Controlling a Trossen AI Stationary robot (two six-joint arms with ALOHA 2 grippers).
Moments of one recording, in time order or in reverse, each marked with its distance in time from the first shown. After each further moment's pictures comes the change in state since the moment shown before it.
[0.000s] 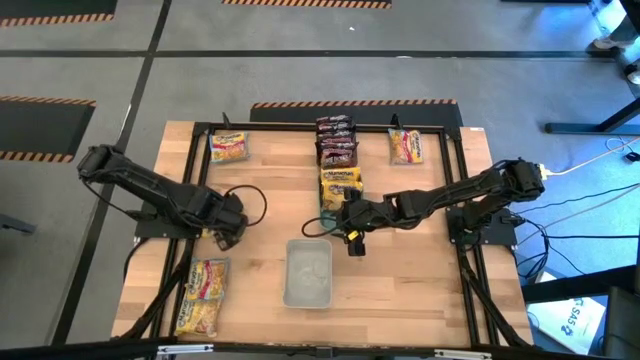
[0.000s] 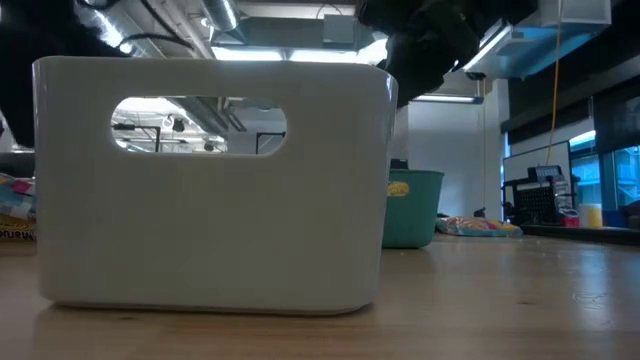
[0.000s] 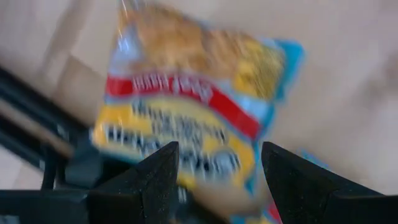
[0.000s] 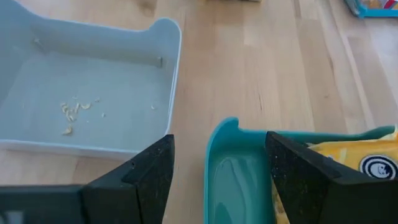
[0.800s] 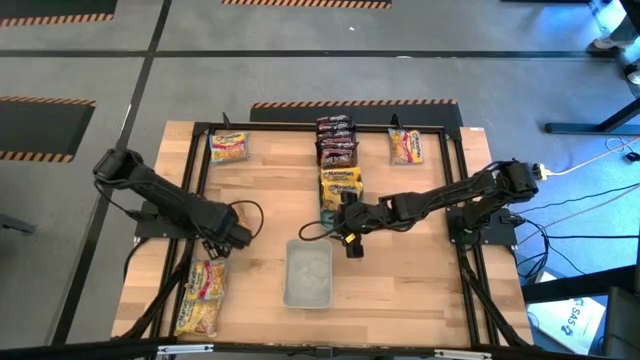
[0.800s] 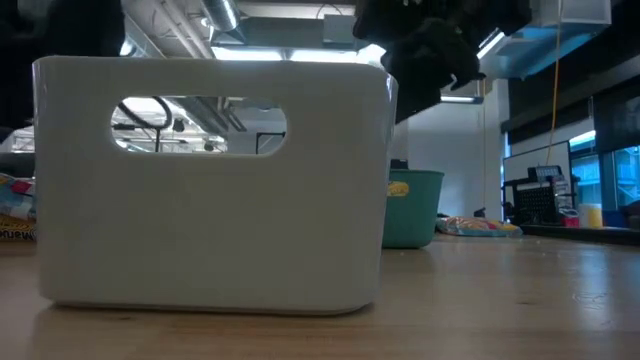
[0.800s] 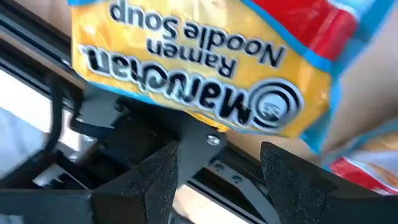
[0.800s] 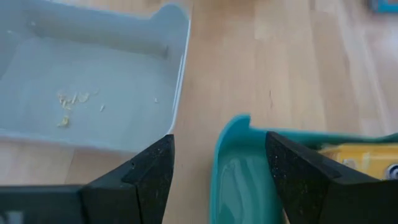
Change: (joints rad) left arm -0.056 0.228 -0.064 -0.110 0.145 0.018; right arm 0.000 0.049 0.001 0.017 -0.019 -0.025
